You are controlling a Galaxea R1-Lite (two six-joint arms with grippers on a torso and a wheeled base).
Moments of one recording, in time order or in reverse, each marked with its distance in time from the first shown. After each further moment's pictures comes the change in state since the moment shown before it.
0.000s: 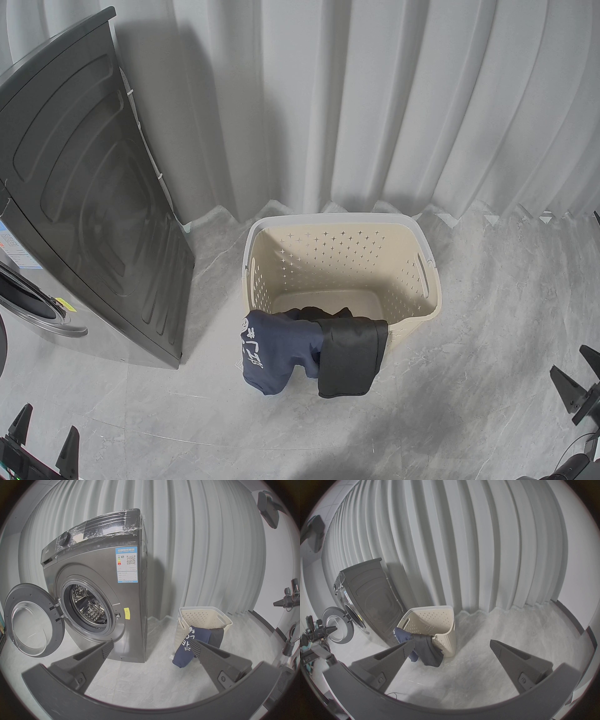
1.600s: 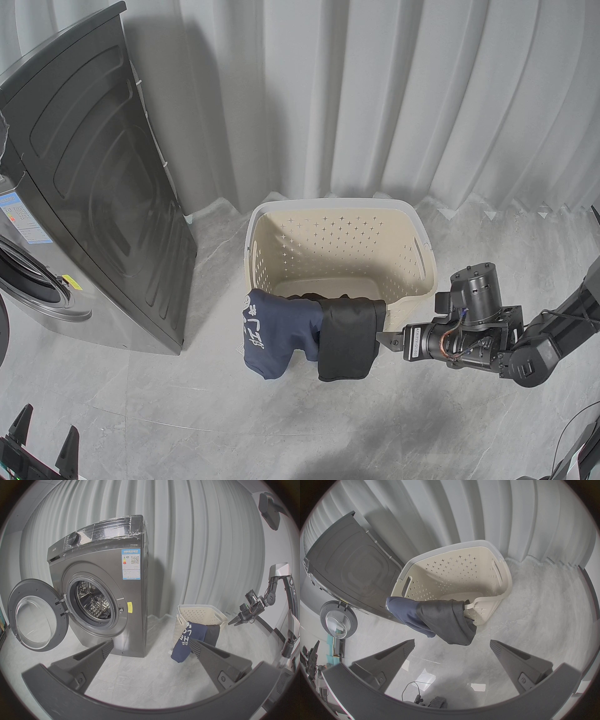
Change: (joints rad) left arm 0.000 0.000 0.000 0.000 -0.001 -0.013; right arm 0.468 1.368 -0.536 -0.345 -0.229 0.283
